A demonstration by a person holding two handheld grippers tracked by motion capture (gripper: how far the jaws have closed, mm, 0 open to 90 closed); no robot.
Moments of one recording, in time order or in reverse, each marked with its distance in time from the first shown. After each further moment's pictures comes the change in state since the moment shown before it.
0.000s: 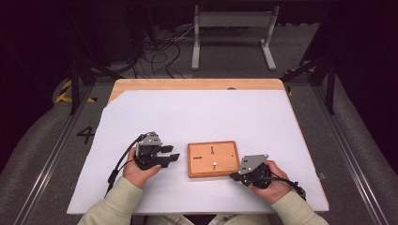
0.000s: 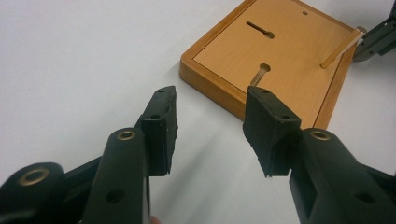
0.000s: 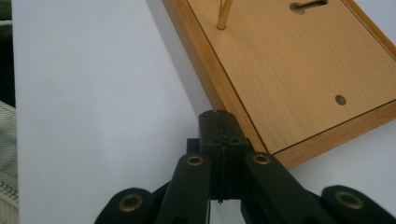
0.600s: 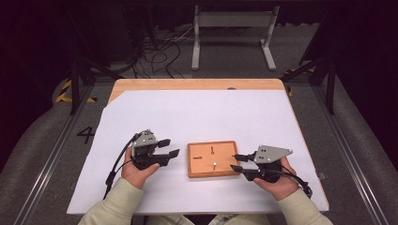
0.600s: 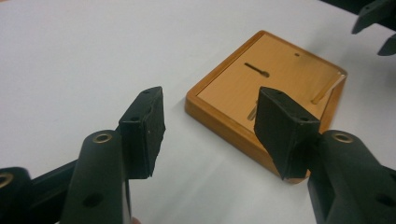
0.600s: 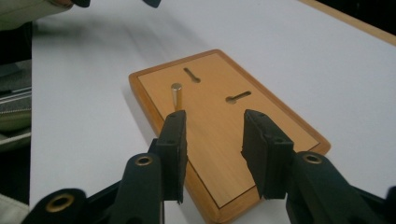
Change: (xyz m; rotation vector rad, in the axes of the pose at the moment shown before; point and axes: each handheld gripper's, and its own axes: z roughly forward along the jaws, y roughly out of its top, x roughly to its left) left arm -0.006 0.003 -0.012 -0.144 0.016 0.000; right arm -0.013 0.001 -0.034 -0.344 -0.084 0.140
